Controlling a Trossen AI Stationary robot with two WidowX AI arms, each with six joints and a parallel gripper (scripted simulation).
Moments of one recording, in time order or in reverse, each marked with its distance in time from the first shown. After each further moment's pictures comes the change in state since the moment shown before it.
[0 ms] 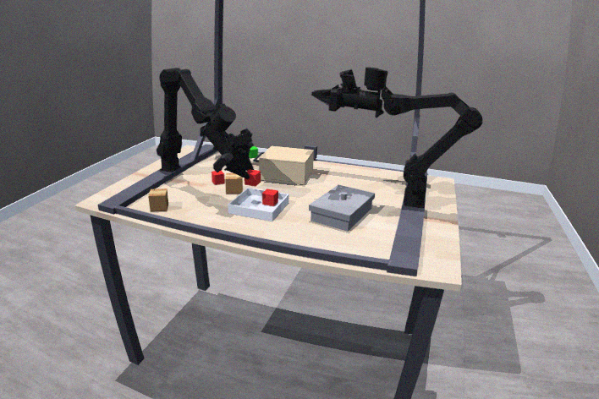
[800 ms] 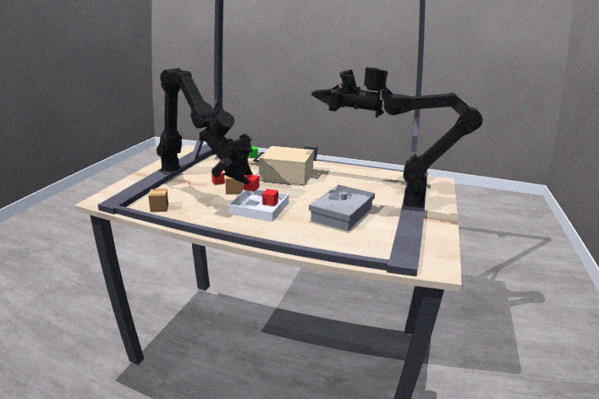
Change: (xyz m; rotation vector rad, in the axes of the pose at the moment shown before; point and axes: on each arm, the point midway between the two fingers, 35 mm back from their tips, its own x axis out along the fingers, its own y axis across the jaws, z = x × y) left arm 0.000 0.000 0.000 0.000 0.000 0.000; right arm 0.009 -0.006 -0.012 0.007 0.001 -0.010
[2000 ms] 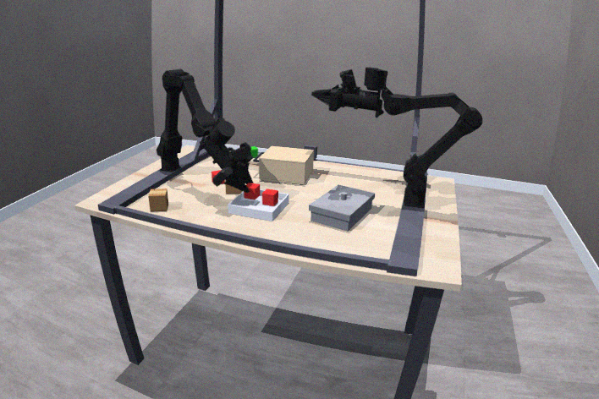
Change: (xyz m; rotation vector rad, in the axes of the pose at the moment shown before) left arm 0.000 0.000 0.000 0.000 0.000 0.000; right arm 0.021 0.003 -0.020 -0.007 -0.006 0.007
